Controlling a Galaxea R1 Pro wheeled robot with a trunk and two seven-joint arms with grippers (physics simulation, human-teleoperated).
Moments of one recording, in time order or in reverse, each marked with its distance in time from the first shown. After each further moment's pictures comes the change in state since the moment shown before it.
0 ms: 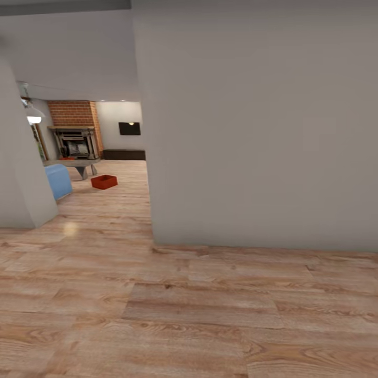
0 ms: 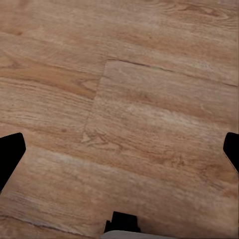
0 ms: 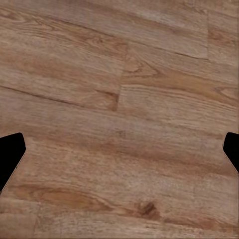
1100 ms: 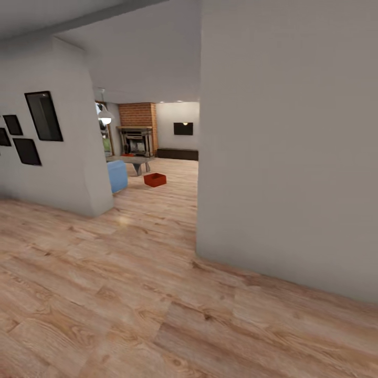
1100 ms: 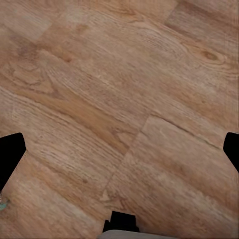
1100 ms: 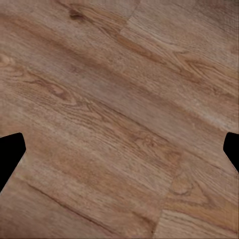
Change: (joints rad) left arm 0.000 -0.004 0.000 0.000 0.000 0.000 0.002; right arm 0.000 0.001 0.000 0.000 0.000 0.000 0.000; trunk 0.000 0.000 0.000
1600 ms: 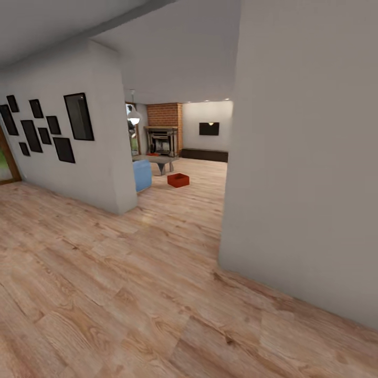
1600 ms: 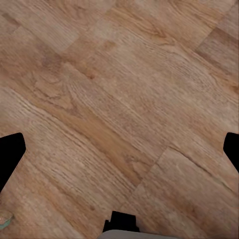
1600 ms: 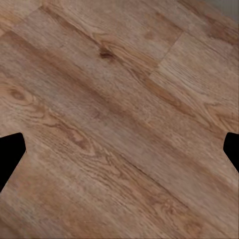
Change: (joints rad) left arm 0.000 -0.001 0.000 0.000 0.000 0.000 0.002; right arm -0.001 0.002 0.000 0.000 0.000 0.000 0.000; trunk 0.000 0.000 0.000
